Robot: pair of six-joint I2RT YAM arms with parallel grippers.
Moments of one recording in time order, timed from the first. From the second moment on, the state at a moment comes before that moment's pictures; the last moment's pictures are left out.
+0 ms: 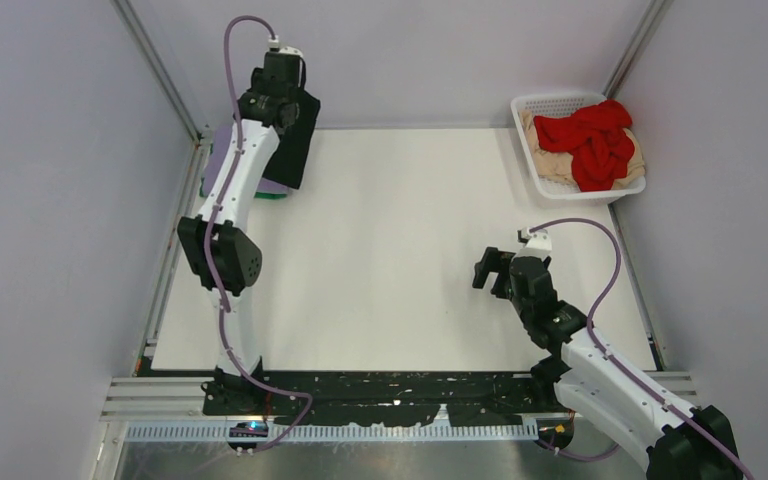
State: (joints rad) left arm -0.24 2.06 2.26 -0.80 -0.60 0.18; right arm 0.46 0.73 0.32 -0.12 0.33 0.47
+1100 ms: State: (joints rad) left arm -0.01 2.38 2.33 -0.57 -0.54 0.29; right arm 0.46 0.84 0.50 -0.28 0.51 0.44
